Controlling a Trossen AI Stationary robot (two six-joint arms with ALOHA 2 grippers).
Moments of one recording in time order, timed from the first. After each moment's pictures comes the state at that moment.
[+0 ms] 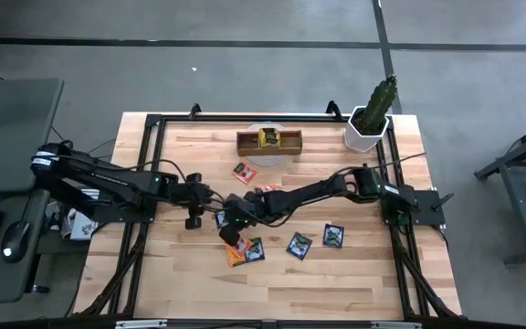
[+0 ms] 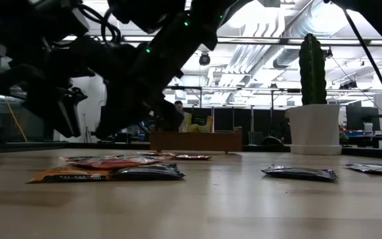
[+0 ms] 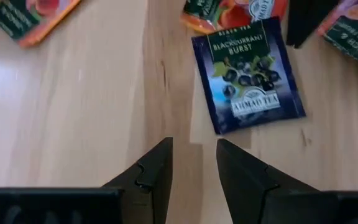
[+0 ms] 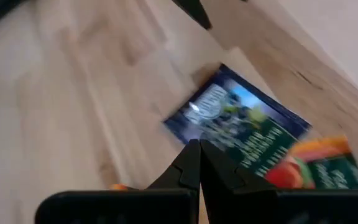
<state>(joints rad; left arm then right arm) -0.11 1.07 0.46 -0.37 -0.14 -0.13 0.13 2.33 1.80 -0.33 0.12 0.69</state>
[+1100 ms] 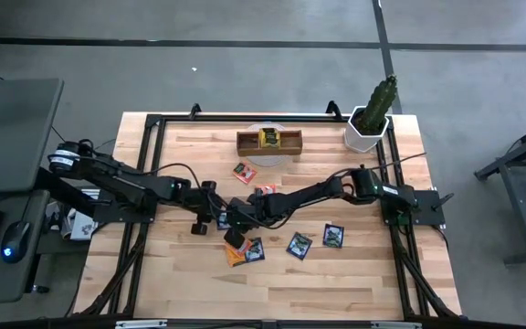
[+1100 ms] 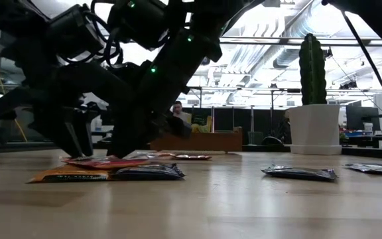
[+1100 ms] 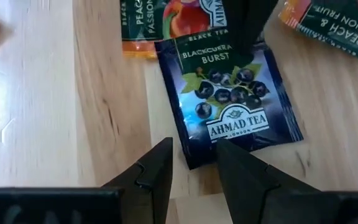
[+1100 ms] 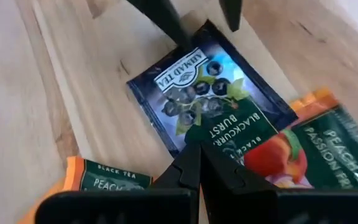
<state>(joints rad) -0.11 1.33 0.46 -0.13 -0.04 0.06 0.13 2.35 1.77 -0.35 0.10 0.65</state>
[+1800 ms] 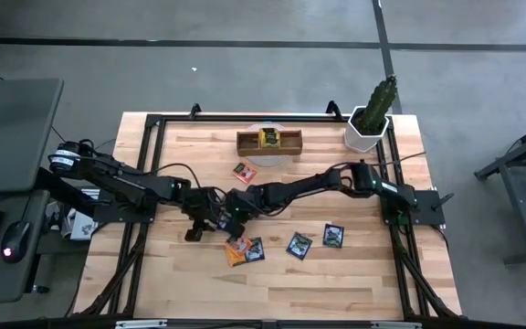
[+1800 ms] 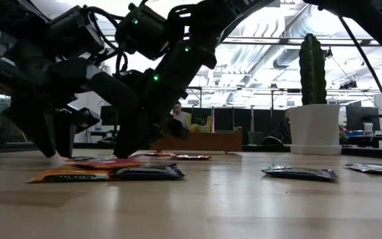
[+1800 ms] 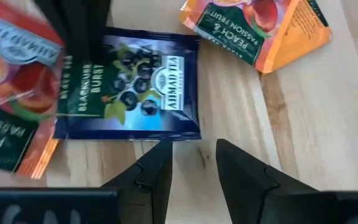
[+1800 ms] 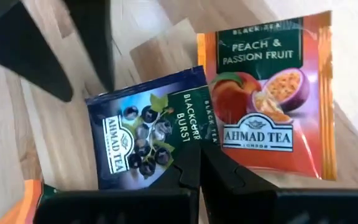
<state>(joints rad) -0.11 1.33 0.46 -0.12 0.25 -0.01 0.04 2.36 1.77 -0.37 0.05 0.56</state>
